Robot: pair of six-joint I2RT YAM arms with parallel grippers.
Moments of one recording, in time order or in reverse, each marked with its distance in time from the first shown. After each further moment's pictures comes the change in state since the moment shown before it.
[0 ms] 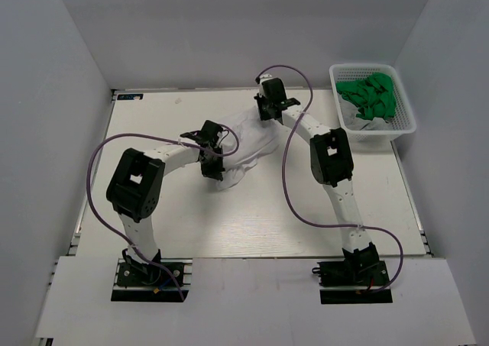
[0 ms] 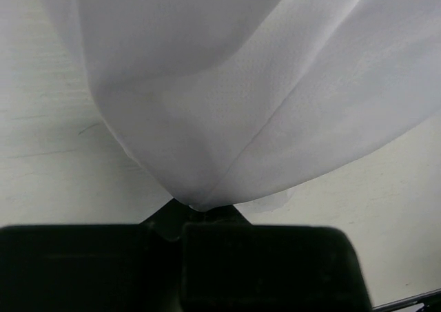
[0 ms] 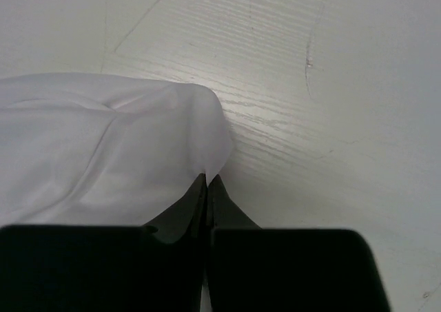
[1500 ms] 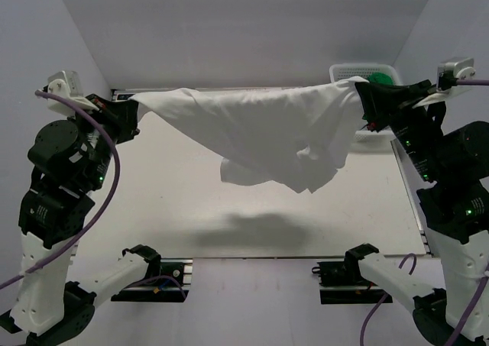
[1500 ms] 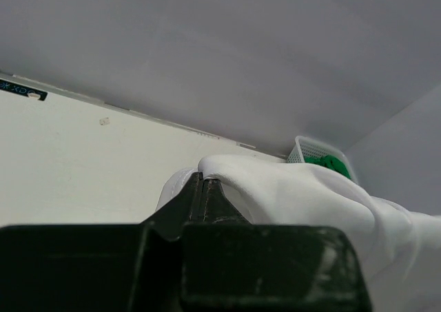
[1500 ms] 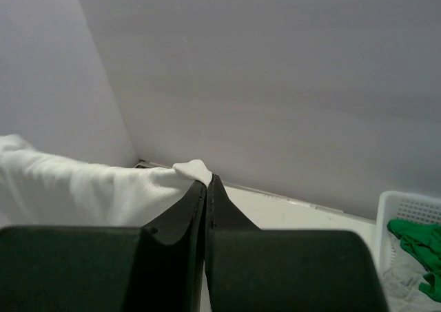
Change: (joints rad) left arm -0.003 -0.970 0.484 -0.228 -0.496 0.040; right arm -0.062 -1.635 -0.584 -0.047 -0.113 0.144
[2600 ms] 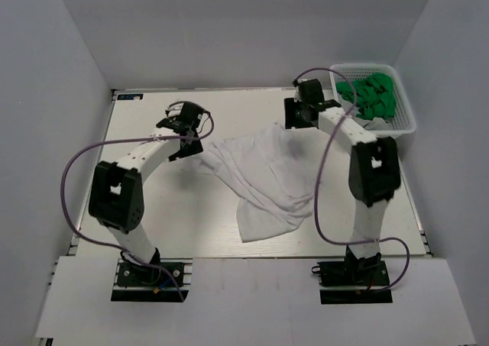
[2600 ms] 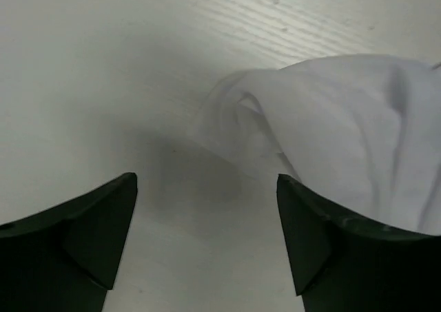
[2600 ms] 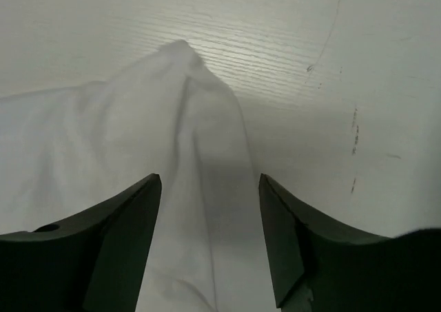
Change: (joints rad) left arm 0.110 0.776 -0.373 0.046 -0.023 -0.148; right arm -0.055 1.020 -0.031 -0.010 0.079 -0.029
